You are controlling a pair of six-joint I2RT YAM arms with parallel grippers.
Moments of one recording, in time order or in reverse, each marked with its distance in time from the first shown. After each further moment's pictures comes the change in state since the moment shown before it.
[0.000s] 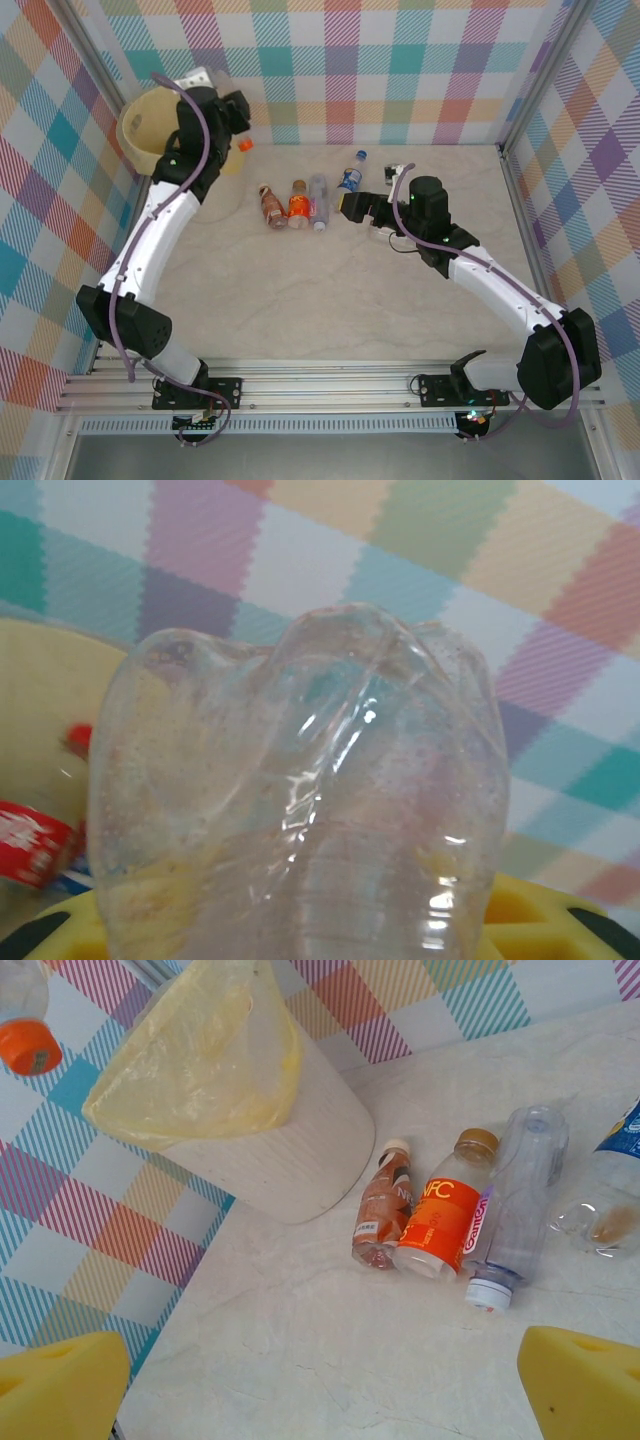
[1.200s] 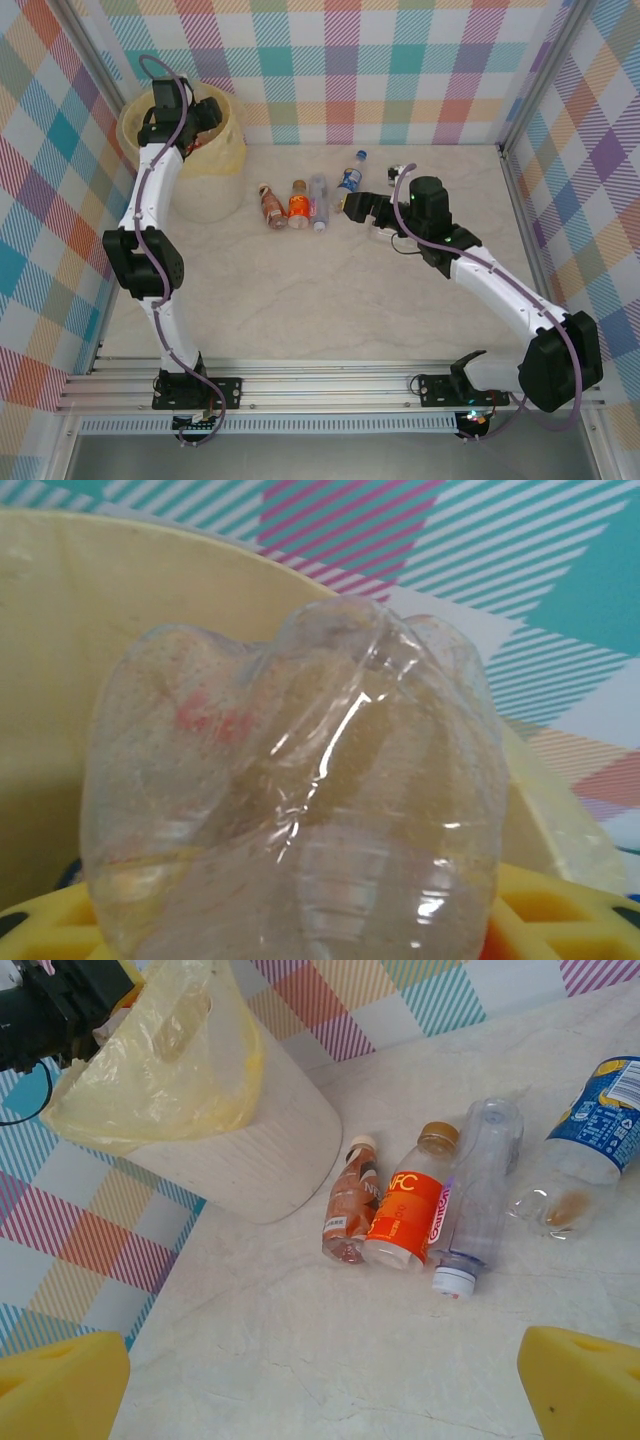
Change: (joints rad) left arm 0.292 0.423 0.332 -0.198 0.330 0.148; right arm 0.000 -0.013 0.012 -0.072 0.058 -0.005
